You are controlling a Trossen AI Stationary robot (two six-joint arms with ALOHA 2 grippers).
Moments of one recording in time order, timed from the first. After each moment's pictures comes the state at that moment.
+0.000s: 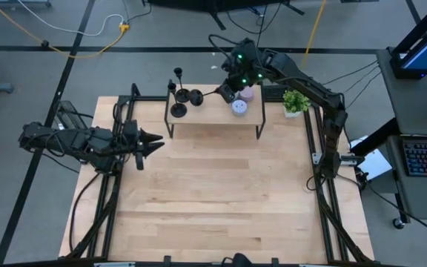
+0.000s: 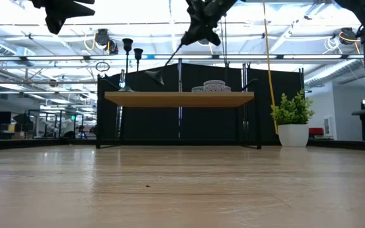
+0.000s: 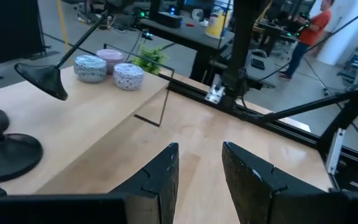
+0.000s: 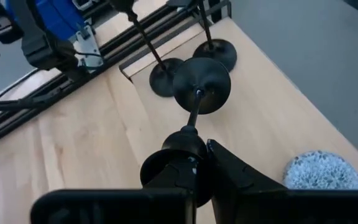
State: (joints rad) left arm -0.21 0.58 0.66 -0.28 -0.44 -0.38; right arm -0.52 1.91 2.18 -1.03 -0.27 0.18
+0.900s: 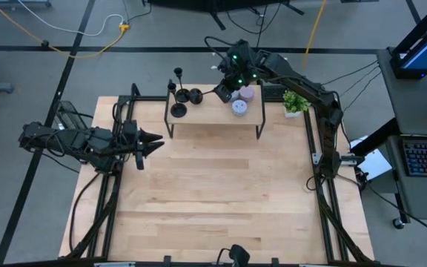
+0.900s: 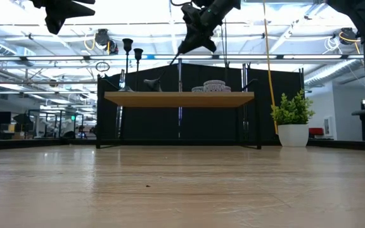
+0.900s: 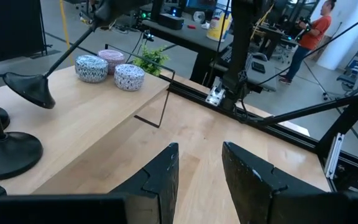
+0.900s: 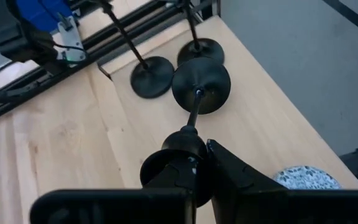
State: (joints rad) left arm -0.21 0.58 0.66 -0.28 -0.45 -0.40; right arm -0.54 1.96 2.18 -0.99 -0.24 0.11
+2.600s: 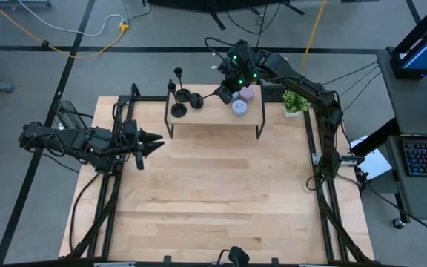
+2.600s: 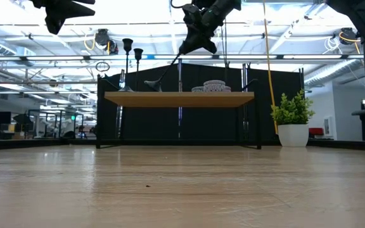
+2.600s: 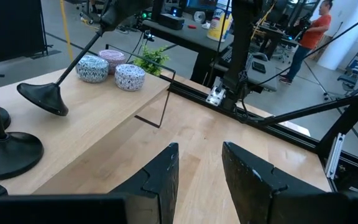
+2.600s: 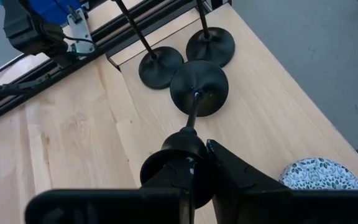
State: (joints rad) left arm -0.21 0.58 0.66 -0.28 -0.45 -0.40; right arm -0.54 1.96 2.18 -1.02 -0.29 0.11
